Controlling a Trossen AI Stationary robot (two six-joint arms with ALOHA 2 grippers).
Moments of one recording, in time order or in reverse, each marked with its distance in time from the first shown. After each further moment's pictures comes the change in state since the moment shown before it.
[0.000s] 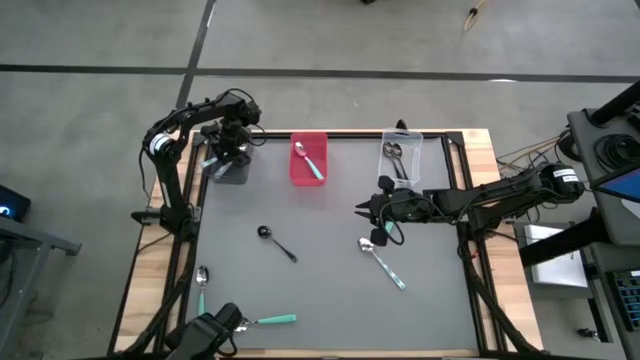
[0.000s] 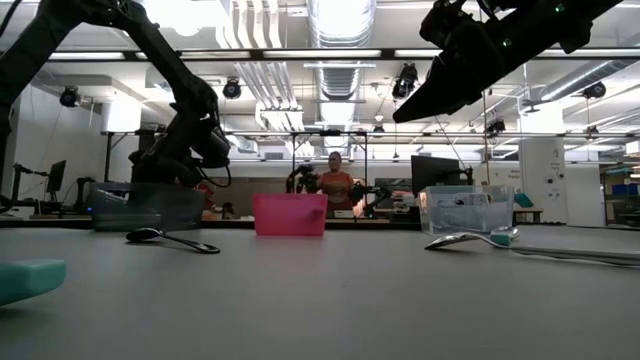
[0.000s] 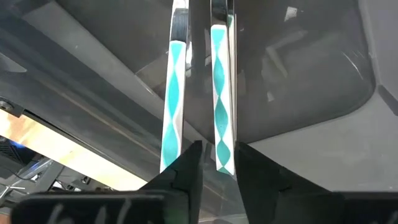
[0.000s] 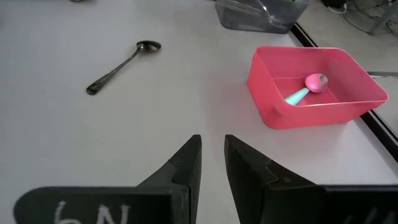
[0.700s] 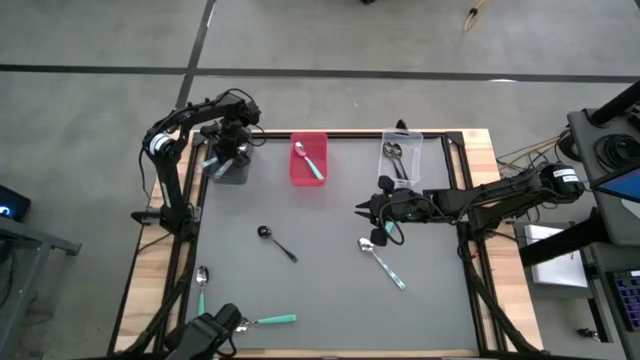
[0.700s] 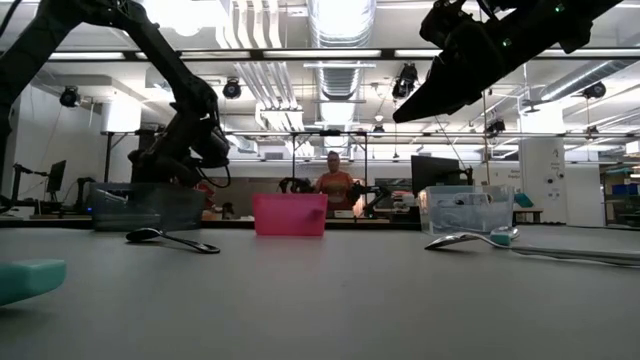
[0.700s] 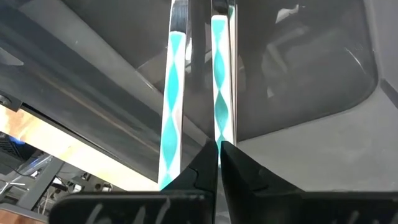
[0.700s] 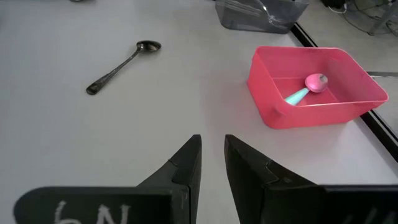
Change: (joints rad) left arm 0.000 0.000 0.000 -0.014 -0.001 -0.007; right arm 0.000 0.000 0.000 0.000 0.000 0.000
